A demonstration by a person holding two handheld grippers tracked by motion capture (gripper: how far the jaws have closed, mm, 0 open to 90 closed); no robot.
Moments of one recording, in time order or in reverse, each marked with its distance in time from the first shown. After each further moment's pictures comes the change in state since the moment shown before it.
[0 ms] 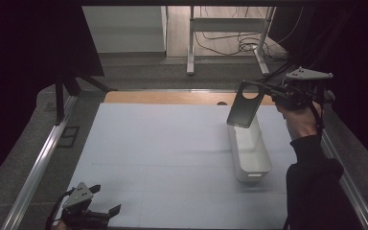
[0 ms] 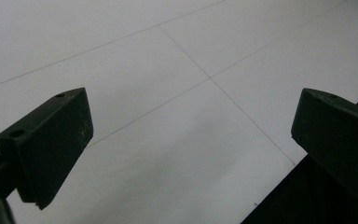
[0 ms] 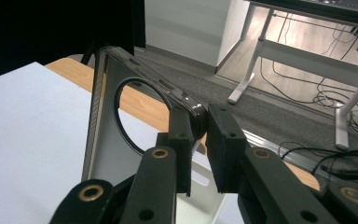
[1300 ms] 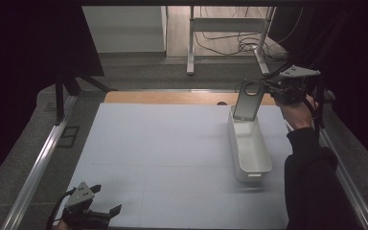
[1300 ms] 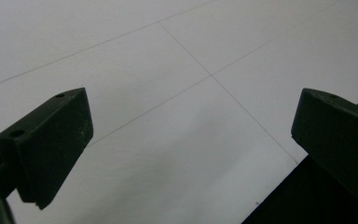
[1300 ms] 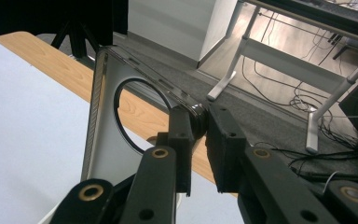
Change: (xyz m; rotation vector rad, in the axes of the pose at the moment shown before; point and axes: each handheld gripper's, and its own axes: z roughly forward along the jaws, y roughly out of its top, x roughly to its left) left arm -0.001 0.001 0.002 0.017 0.010 0.012; right arm -0.035 -0.017 0.046 0.028 -0.057 -0.100
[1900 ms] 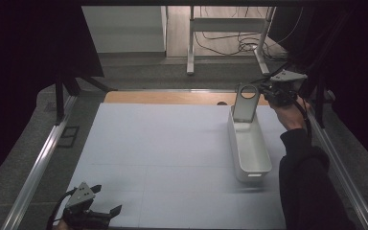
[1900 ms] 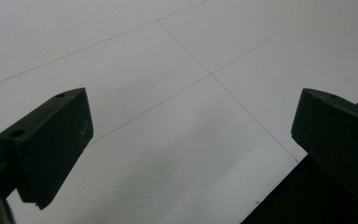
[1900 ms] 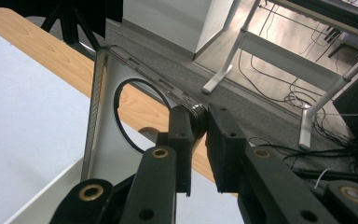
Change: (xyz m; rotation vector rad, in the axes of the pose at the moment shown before) left arm 0.000 0.000 0.000 0.005 -0.001 0.004; right arm 0.003 -0.016 0.028 0.034 -0.019 -0.031
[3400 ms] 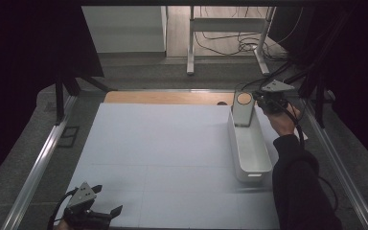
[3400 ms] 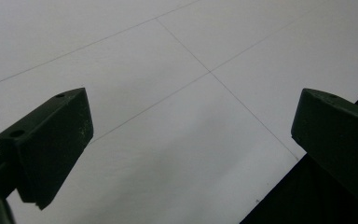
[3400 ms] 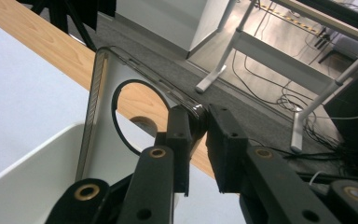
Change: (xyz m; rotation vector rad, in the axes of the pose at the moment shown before) left arm -0.001 0.001 0.001 0.011 0.000 0.013; right arm 0.009 -0.035 0.033 -0.010 -0.035 -0.055
